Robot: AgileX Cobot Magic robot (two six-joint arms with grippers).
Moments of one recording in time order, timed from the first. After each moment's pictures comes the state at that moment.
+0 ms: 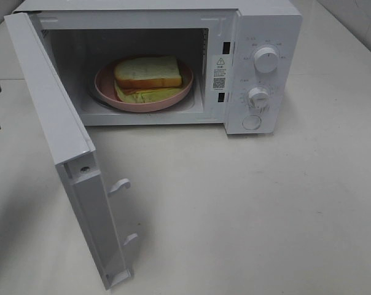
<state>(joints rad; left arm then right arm) 0.00 1.46 -0.29 0.48 -1.03 -0.29 0.14 0.00 -0.51 -0.14 1.04 0.09</state>
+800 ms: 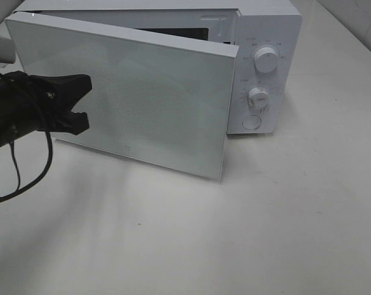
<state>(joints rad) -0.34 1.68 -0.49 0.37 -1.01 -0.23 0.14 0.00 -0.51 -0.14 1.04 0.09</state>
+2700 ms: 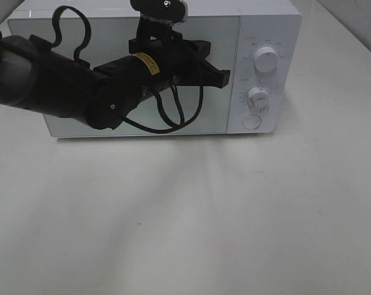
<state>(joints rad) -0.71 2.06 -1.20 -0.09 -0.64 0.08 0.14 0.00 -0.51 -0.14 1.04 0.09</state>
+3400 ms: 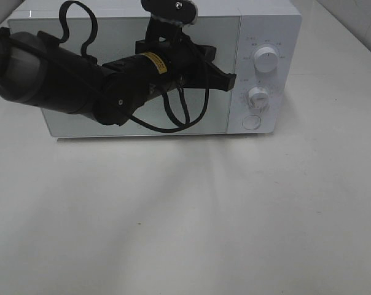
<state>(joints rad) -0.71 2.07 -1.24 -0.10 -0.57 0.10 0.14 0.00 -0.51 -0.14 1.04 0.09</state>
